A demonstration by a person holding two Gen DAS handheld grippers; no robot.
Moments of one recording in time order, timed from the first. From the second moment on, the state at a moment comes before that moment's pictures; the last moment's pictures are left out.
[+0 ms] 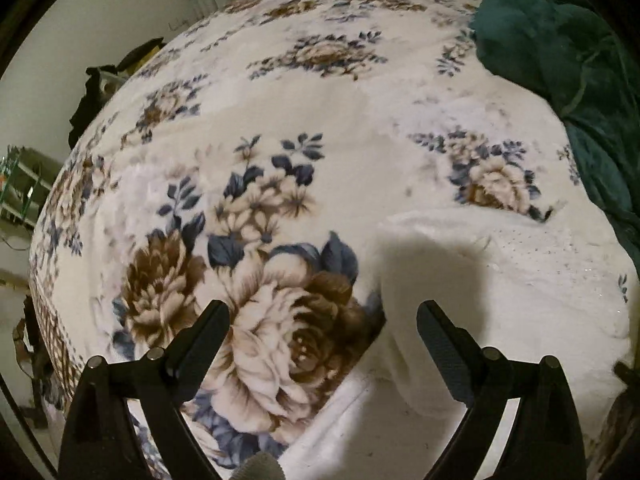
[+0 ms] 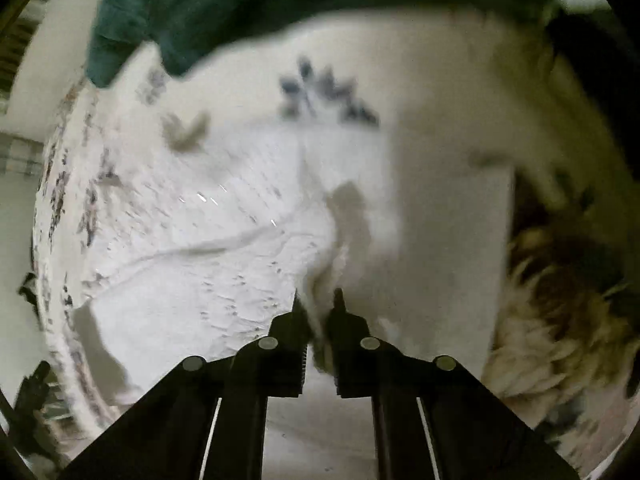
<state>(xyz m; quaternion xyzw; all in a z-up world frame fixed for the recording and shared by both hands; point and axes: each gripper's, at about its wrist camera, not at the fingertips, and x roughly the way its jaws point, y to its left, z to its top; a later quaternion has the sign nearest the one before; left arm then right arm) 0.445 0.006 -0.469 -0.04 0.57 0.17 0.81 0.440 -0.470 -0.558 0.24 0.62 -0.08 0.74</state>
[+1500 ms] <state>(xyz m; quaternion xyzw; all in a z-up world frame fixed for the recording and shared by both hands) 0.194 -0.383 -0.553 0.10 0.71 -0.17 0.68 0.354 -0.646 -0.523 0.27 0.69 0.02 0.68</state>
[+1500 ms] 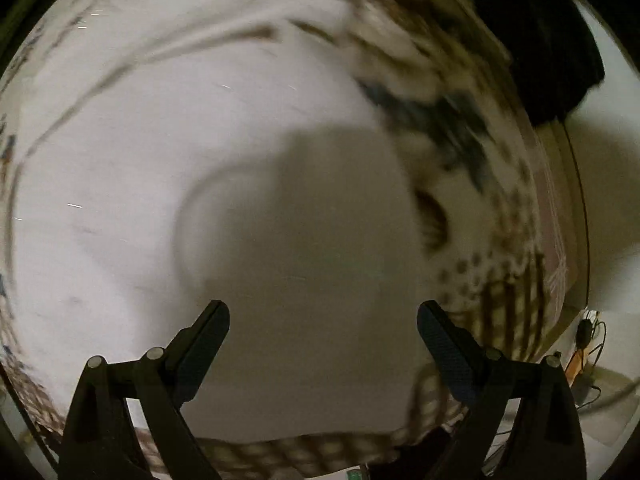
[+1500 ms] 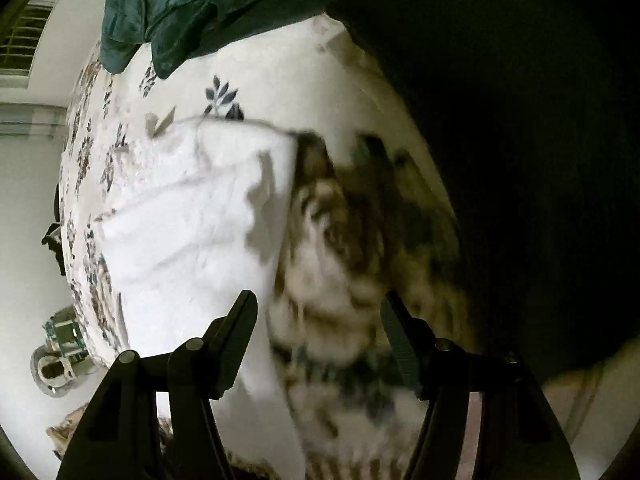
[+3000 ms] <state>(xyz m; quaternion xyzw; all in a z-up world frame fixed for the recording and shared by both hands) 0.203 0.018 -0.519 -0.29 0.63 0.03 0.72 0.581 -0.136 -0.491 0.00 0.70 0.08 0.71</state>
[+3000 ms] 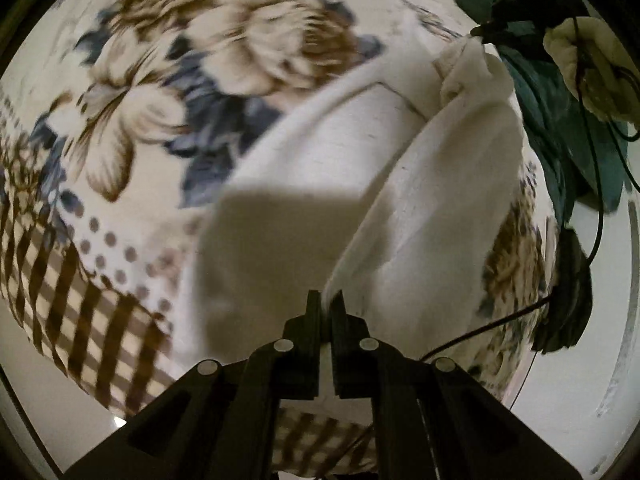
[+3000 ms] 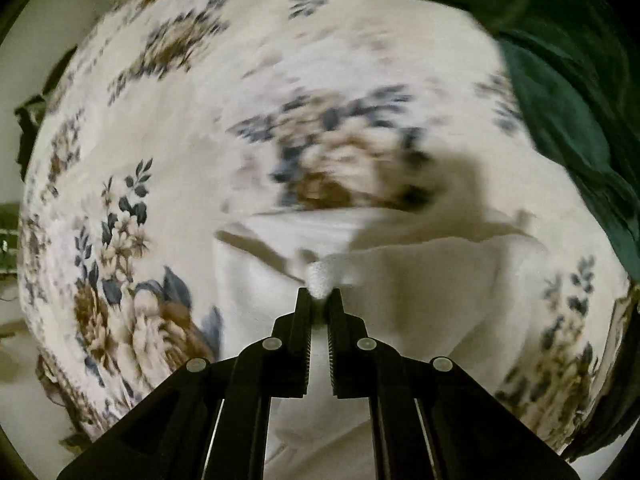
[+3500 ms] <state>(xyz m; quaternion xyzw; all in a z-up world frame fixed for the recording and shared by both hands) 0.199 0.092 -0.550 -0.34 0.66 0.05 0.67 0.597 -0.021 -0.555 -0.03 0.75 0.09 0.66</state>
